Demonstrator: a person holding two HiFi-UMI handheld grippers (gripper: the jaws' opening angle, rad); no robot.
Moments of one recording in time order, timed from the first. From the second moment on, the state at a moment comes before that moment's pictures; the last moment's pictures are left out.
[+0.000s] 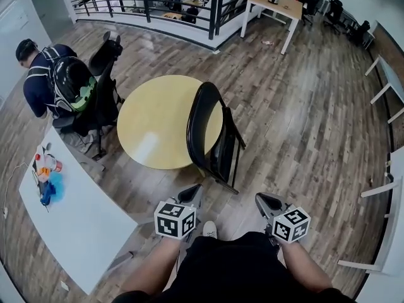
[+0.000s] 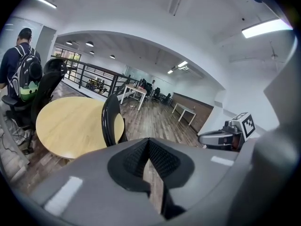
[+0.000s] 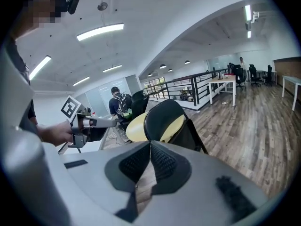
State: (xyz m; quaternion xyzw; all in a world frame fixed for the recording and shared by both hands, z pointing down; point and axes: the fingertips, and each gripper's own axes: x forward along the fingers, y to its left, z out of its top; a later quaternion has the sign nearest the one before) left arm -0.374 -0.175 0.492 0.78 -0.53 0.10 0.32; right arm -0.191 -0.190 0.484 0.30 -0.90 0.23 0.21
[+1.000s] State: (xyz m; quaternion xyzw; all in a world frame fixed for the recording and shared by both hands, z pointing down) left arm -0.485 -0.381 0.537 0.70 -0.64 0.16 0.27; right arm -0.174 -0.241 0.501 0.31 -0.91 0.24 0.17
